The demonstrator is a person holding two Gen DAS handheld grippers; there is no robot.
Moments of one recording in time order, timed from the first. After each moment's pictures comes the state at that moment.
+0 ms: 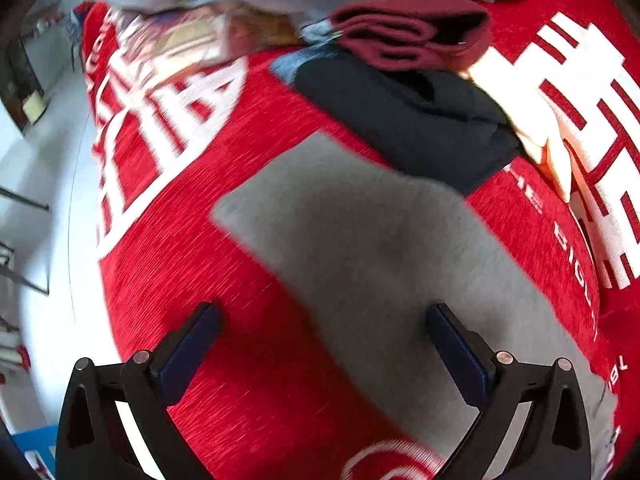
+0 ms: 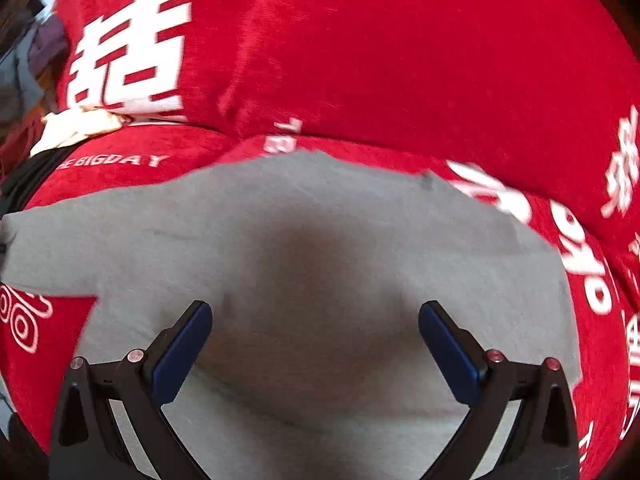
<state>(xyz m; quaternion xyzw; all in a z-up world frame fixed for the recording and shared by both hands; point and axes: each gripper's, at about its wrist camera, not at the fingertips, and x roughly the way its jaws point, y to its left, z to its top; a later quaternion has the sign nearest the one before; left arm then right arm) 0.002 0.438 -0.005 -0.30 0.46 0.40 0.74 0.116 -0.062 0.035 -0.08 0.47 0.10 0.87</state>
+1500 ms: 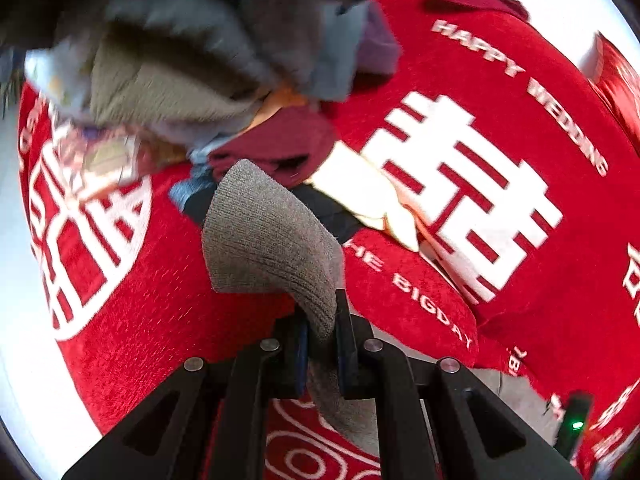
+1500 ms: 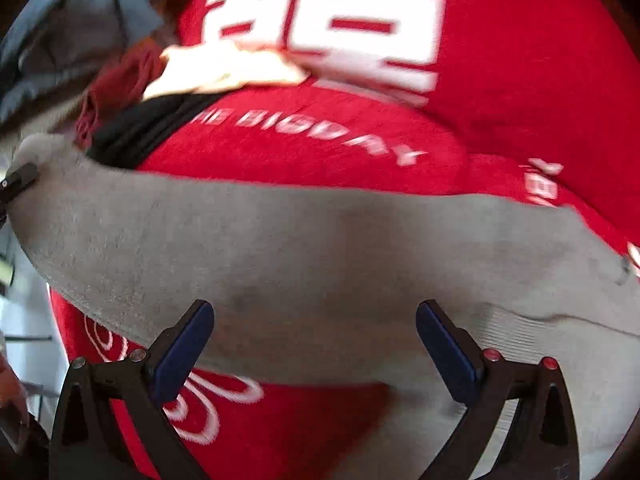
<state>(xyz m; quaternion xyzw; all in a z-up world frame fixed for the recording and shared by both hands) -0.022 0.401 0.094 -0.29 0.31 0.24 0.87 0.116 0.131 0.030 -0.09 0.51 0.25 0.82</state>
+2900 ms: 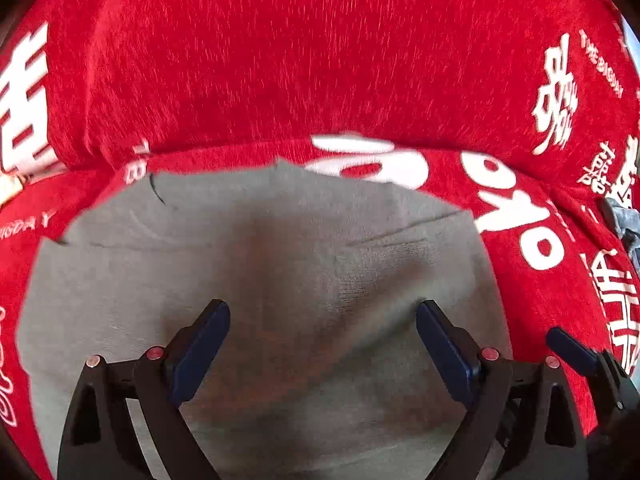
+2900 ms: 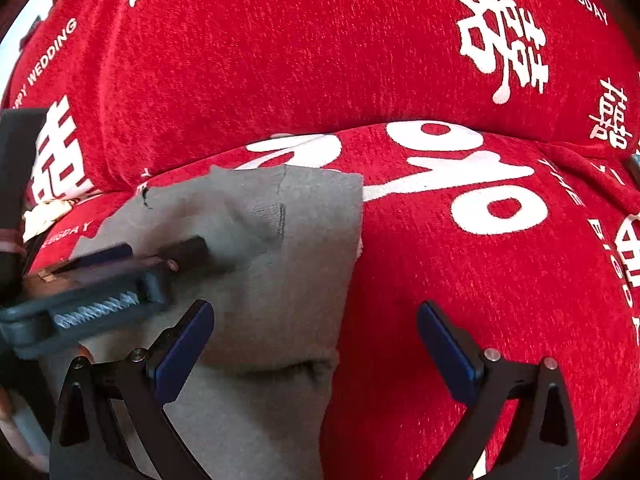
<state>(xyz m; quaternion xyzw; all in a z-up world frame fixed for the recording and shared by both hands) 0.147 -0.144 0.019 -0.03 0.51 -0.09 0.86 0.091 -0.316 0.040 0.07 0.47 0.04 0.88</state>
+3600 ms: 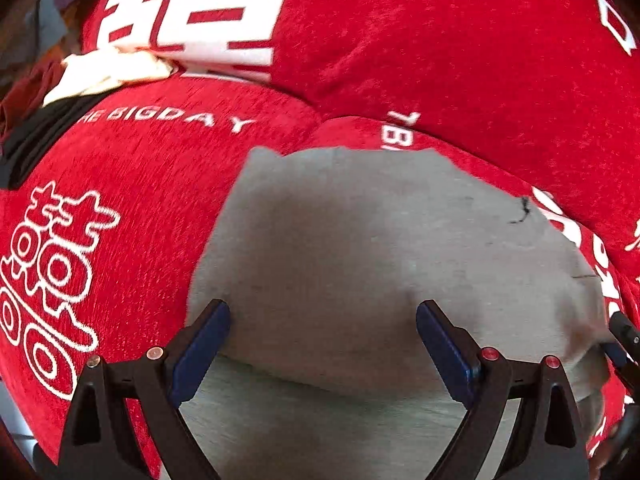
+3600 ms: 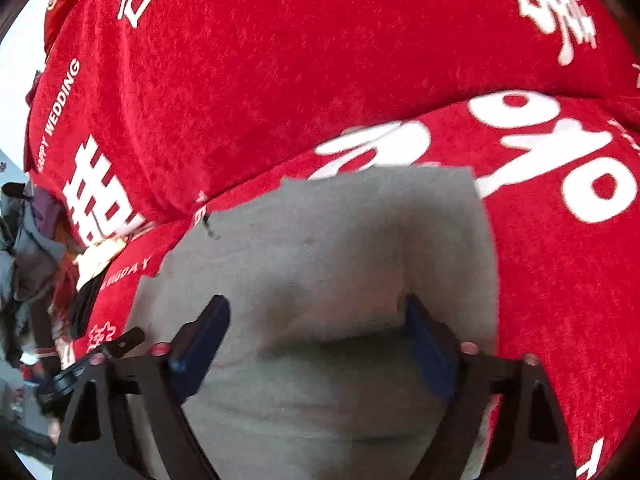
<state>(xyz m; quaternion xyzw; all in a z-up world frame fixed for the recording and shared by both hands) 0.096 0.071 -0.005 -0.14 0.51 0.09 0.84 0.131 -0.272 0.029 0.20 0.49 0.12 0.84</state>
